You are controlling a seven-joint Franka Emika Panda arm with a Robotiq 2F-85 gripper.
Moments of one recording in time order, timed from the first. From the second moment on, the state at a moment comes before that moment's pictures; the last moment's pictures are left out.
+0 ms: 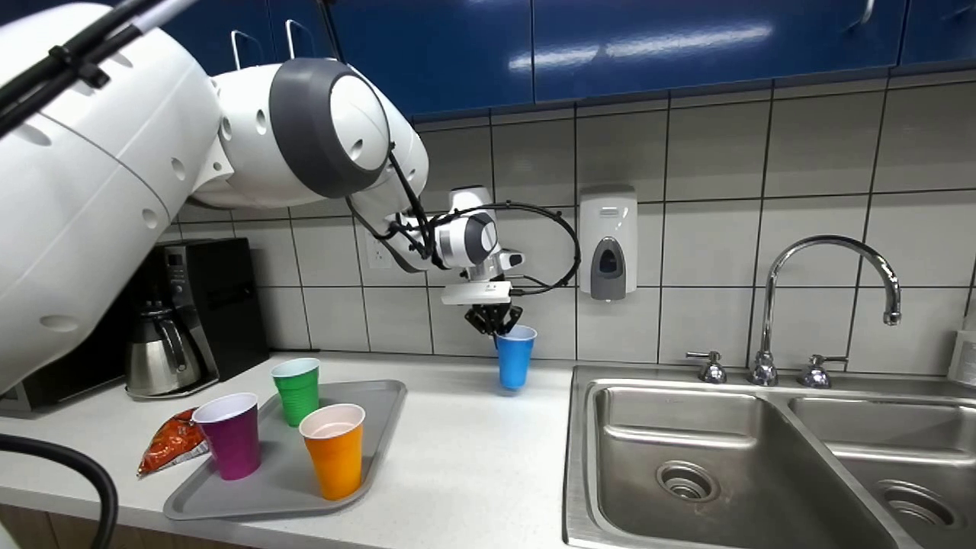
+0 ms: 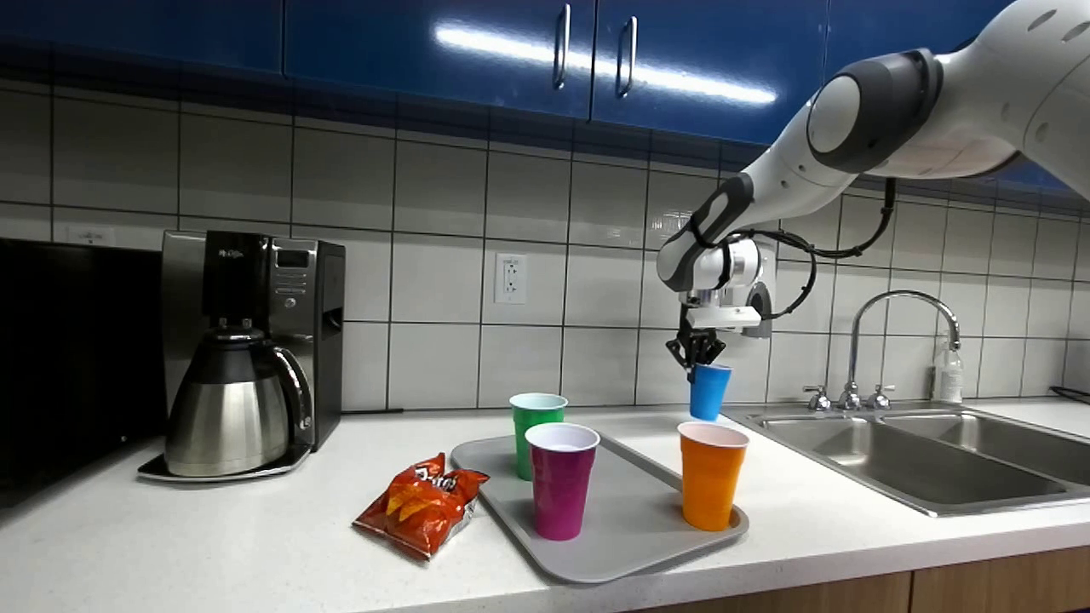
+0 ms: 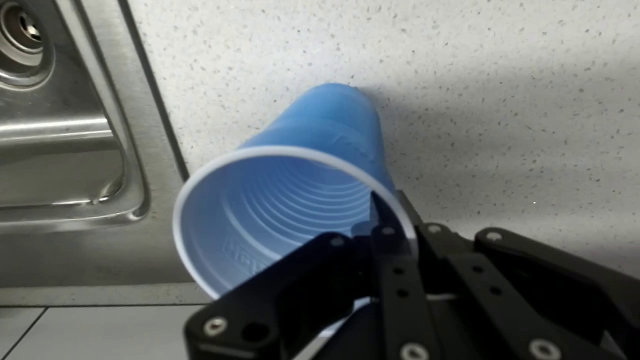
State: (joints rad) arm -0.10 0.76 -0.06 -1.35 -0.05 2.34 -0.06
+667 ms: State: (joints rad) arm -0.09 0.61 0.01 -1.55 -0.05 2.35 -0.13
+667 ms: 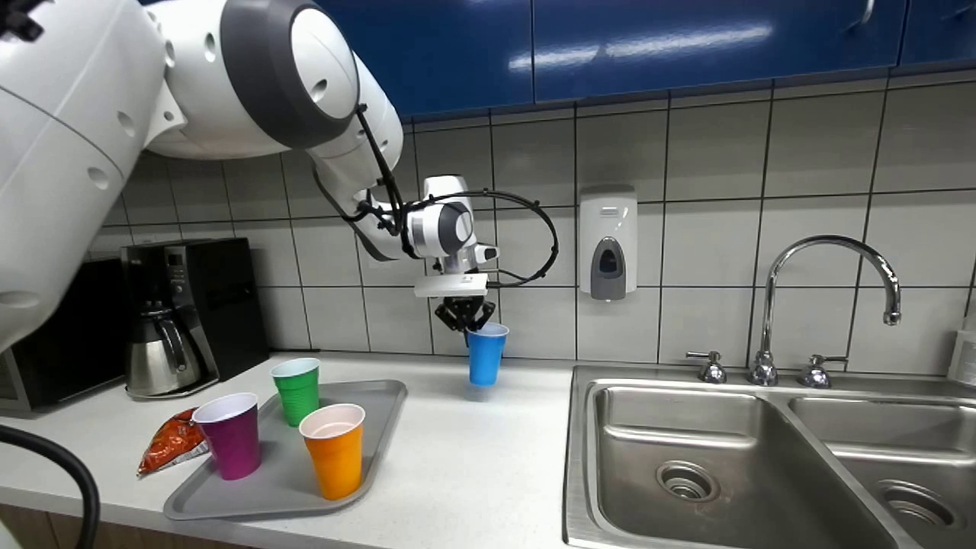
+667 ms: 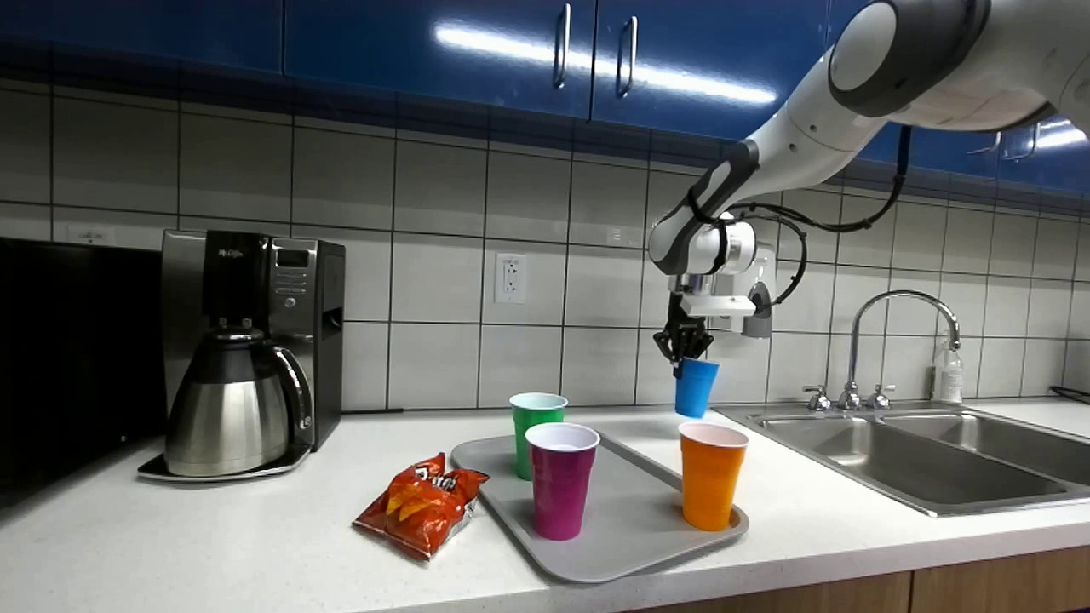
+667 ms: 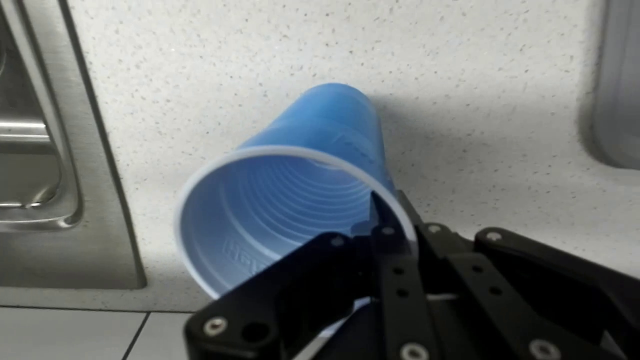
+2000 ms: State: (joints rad) arm -0.08 0.40 0.16 -1.87 0.15 2.39 -0.61
